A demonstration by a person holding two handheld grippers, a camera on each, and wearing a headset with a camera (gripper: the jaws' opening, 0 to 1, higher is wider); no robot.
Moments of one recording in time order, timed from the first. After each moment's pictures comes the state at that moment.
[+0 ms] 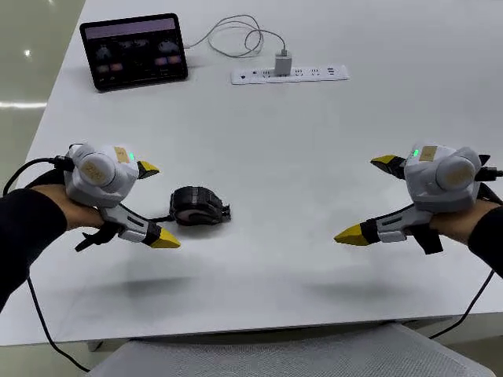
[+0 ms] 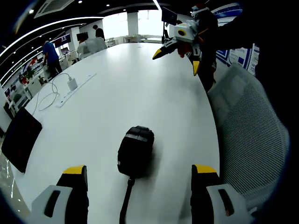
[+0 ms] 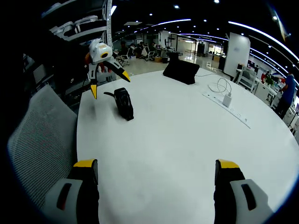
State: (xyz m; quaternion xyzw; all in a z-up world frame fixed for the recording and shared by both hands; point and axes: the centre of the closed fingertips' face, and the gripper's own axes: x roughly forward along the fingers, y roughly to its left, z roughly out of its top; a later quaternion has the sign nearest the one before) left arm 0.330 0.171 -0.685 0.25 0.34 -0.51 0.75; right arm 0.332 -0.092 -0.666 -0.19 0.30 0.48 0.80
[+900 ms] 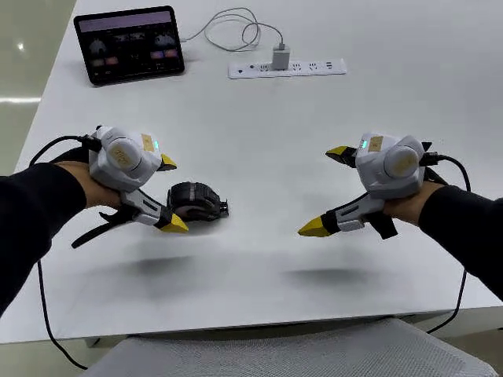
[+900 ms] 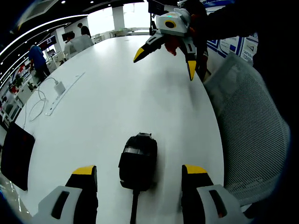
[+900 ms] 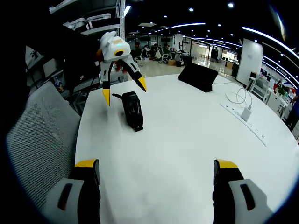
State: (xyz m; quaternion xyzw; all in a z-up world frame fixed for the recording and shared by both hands) left arm 0.342 0.152 -0.696 0.30 0.35 -0.54 0.71; right arm 0.340 -0.034 -0.680 -0.20 0.27 0.53 0.78
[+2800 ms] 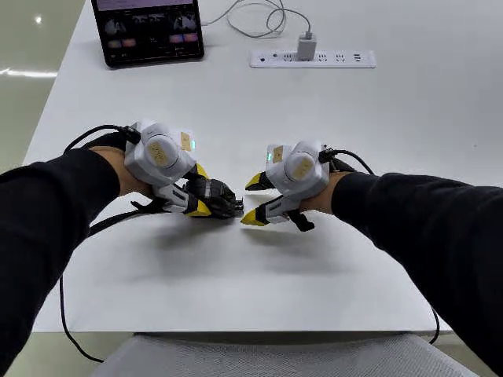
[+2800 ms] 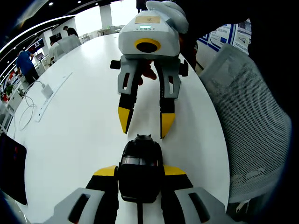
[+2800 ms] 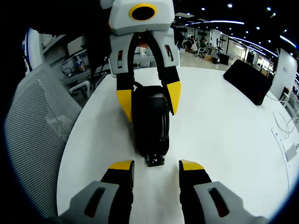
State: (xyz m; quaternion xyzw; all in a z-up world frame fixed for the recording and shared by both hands) left arm 0.347 0.136 -0.717 0.32 0.35 -0.57 0.67; right arm 0.348 0.101 -0.749 -0.26 0.28 0.64 0.66
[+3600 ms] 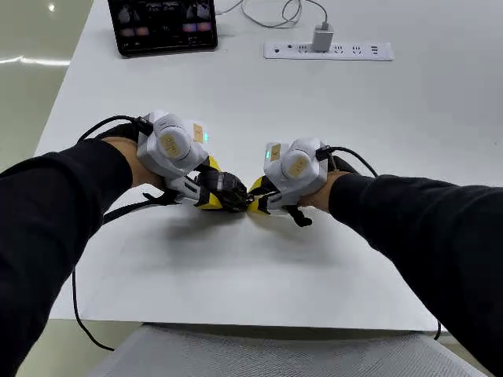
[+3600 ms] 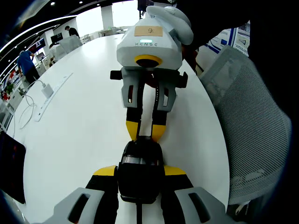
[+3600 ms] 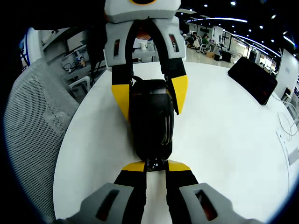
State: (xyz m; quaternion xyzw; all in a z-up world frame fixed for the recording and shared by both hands) left arm 0.348 0.136 -0.718 0.31 0.35 -0.57 0.68; right arm 0.346 0.110 -0.761 -0.28 0.29 0.65 0.65
